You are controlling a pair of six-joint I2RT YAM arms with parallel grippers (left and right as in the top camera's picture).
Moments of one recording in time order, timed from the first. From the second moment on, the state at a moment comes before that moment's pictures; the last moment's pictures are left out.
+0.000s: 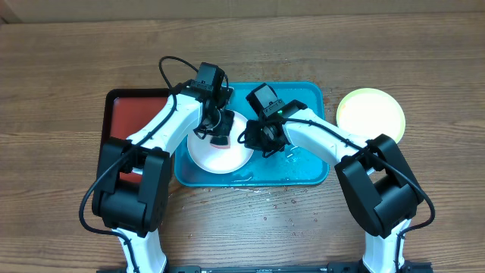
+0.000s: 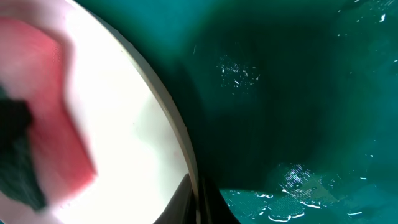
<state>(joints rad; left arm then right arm) -0.31 1.98 1.36 -0.72 0.10 -0.08 0.59 2.03 1.35 -0.61 -0.20 0.72</state>
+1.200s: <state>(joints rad) -0.35 1.98 1.35 -0.72 -0.16 -0.26 0.59 2.03 1.35 -0.60 -0.20 0.72</state>
